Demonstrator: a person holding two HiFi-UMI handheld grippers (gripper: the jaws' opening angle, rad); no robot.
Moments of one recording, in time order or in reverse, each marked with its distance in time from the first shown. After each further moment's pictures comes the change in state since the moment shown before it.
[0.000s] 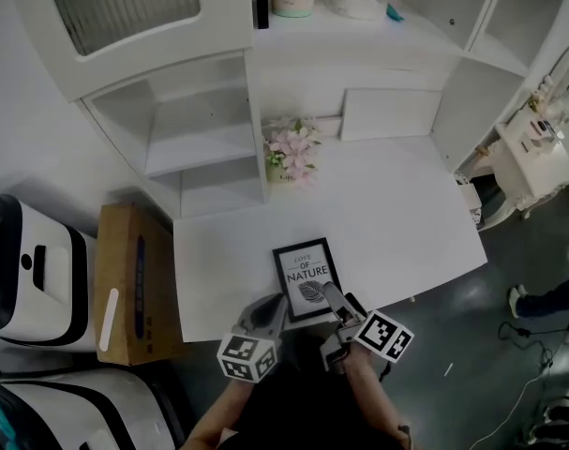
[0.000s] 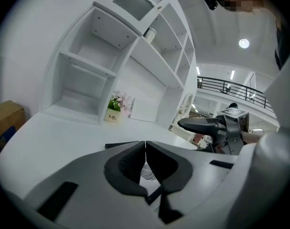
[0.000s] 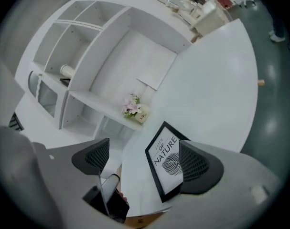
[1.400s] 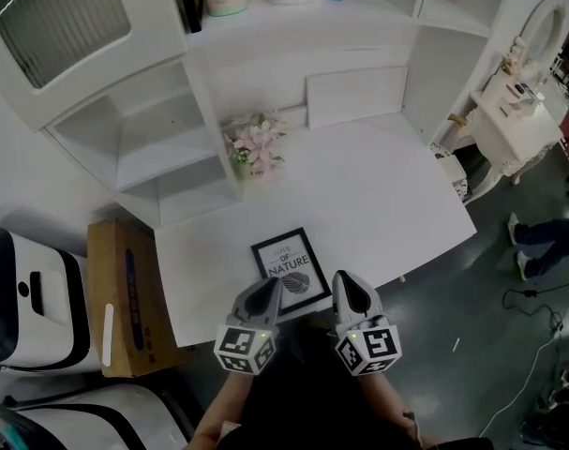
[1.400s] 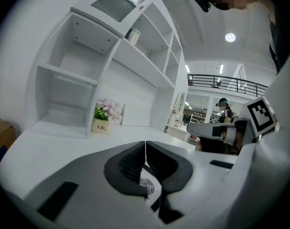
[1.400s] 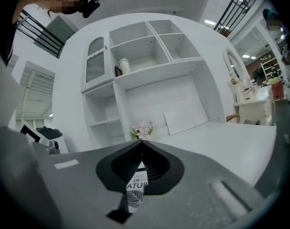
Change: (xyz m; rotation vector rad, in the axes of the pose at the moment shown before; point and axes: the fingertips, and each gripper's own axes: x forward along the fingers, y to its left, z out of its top) left arm 0.023 -0.034 0.027 0.129 -0.040 -0.049; right arm -0.052 0.041 0.043 -0.814 -0.311 0.008
